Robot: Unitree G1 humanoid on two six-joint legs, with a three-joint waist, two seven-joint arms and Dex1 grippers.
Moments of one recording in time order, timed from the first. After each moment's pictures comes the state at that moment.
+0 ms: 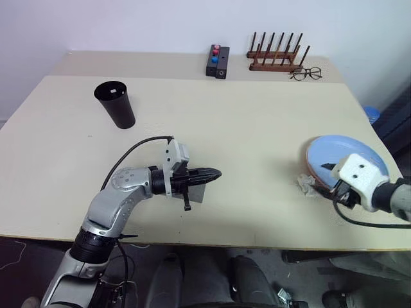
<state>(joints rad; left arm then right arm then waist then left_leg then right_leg) -0.36 0.46 -0.17 -0.24 -0.48 0.47 -0.96 0.13 -0.92 -0.30 -0.46 0.09 0.51 0.91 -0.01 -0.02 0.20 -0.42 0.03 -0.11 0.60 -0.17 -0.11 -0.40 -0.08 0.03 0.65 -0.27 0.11</state>
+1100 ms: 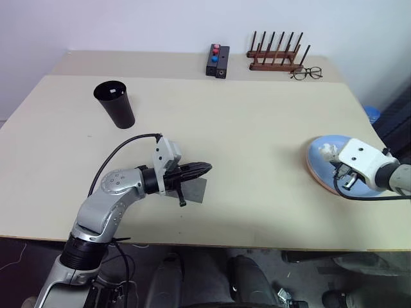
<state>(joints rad) -0.30 0.50 -0.10 -0.31 -0.48 0.48 -0.85 -0.07 -1.06 -0.19 -0.13 -0.07 0.39 0.79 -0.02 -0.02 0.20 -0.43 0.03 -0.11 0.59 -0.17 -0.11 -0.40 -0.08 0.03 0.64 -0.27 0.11</state>
